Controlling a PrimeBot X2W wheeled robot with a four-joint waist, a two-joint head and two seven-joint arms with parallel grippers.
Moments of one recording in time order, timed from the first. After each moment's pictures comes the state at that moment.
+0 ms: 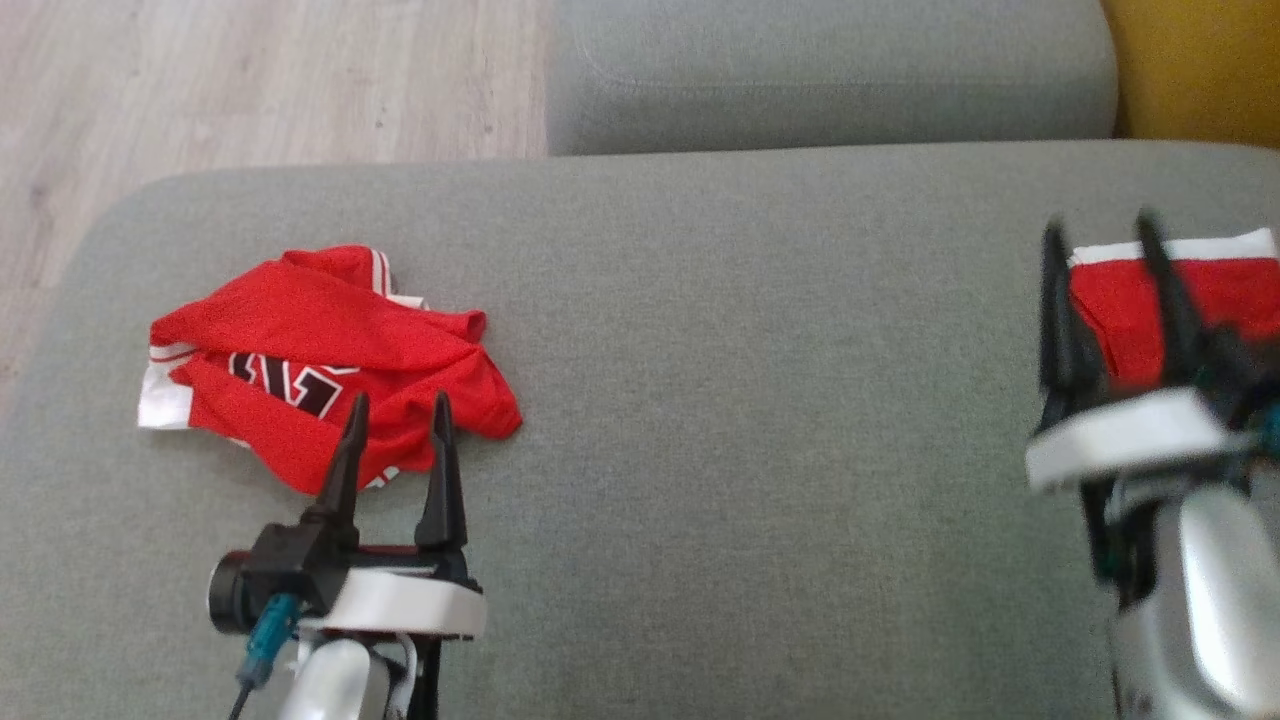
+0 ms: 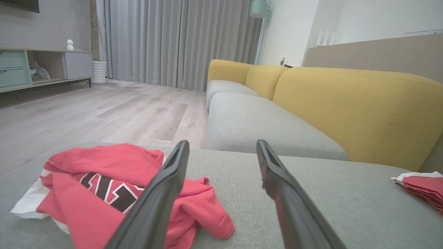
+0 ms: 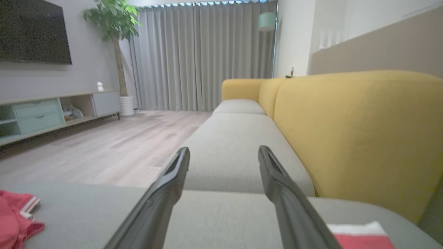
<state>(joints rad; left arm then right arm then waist) -0.12 0.05 -0.21 0.26 -0.26 0.01 -0.25 -0.27 -0.08 -0.06 0.16 0.08 0.13 -0.10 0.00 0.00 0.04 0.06</state>
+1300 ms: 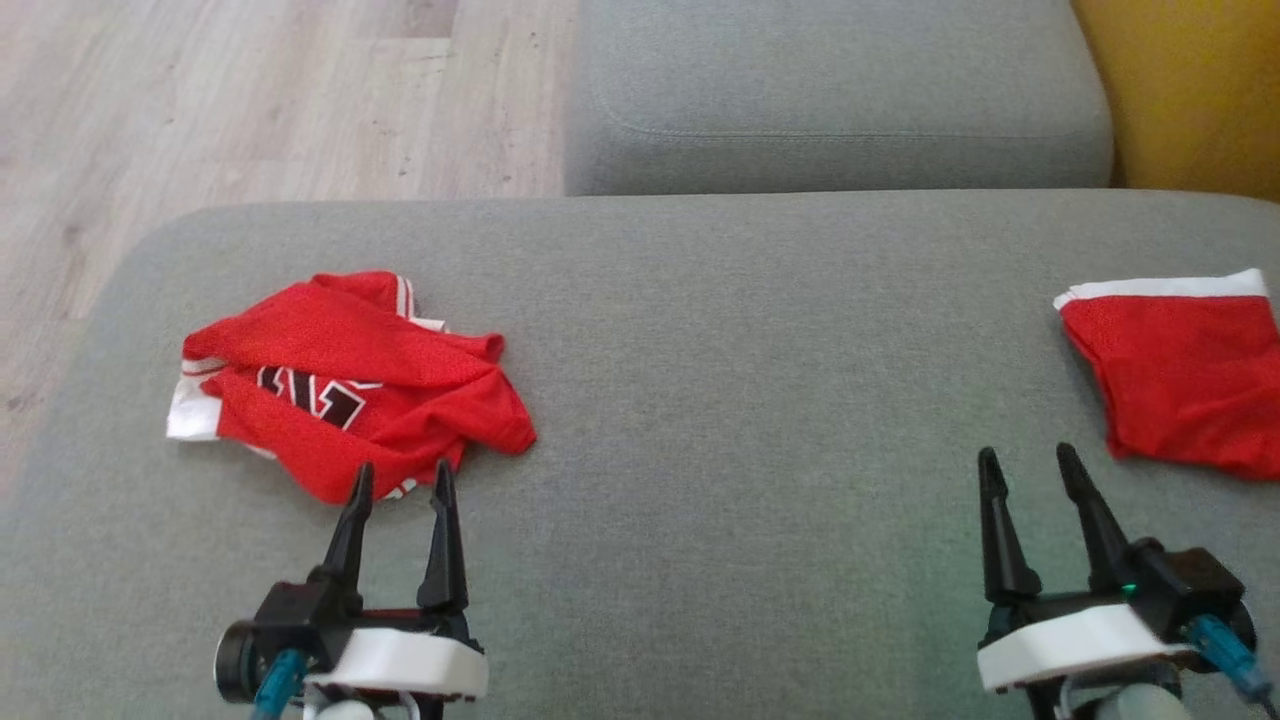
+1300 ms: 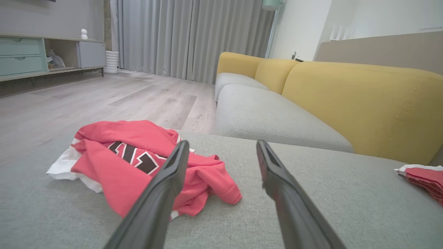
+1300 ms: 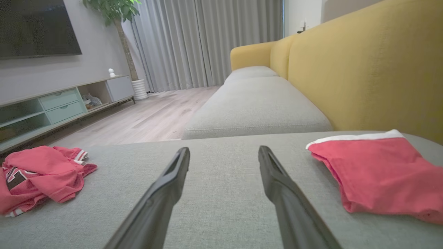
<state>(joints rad) -0.02 0.05 -0.22 0.27 -0.28 0.03 -0.25 0.07 -0.04 0.01 0.20 0.15 0.13 -0.24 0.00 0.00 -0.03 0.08</state>
